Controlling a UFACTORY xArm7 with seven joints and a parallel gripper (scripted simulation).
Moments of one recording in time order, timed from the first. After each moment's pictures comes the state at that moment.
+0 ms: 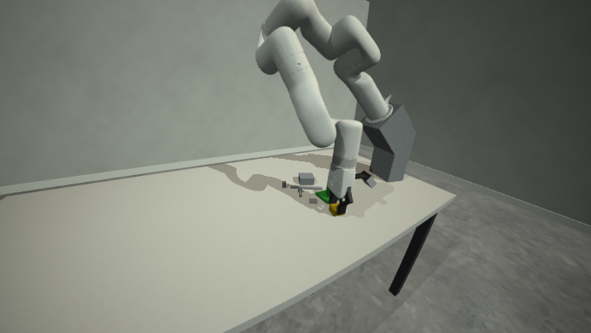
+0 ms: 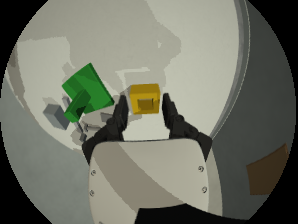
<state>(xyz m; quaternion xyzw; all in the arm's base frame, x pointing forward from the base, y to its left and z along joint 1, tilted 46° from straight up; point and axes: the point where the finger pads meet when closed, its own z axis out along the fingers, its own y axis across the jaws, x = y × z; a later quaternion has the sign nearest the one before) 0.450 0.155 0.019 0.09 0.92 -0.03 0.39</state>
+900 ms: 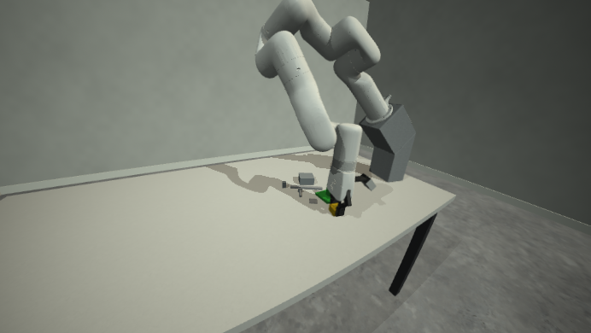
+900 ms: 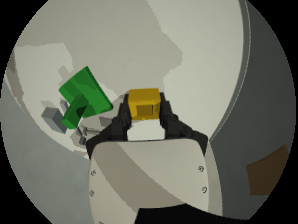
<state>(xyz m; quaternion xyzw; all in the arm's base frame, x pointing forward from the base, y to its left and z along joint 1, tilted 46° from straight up) 0.457 0.153 0.011 0.09 0.92 -0.03 0.39</state>
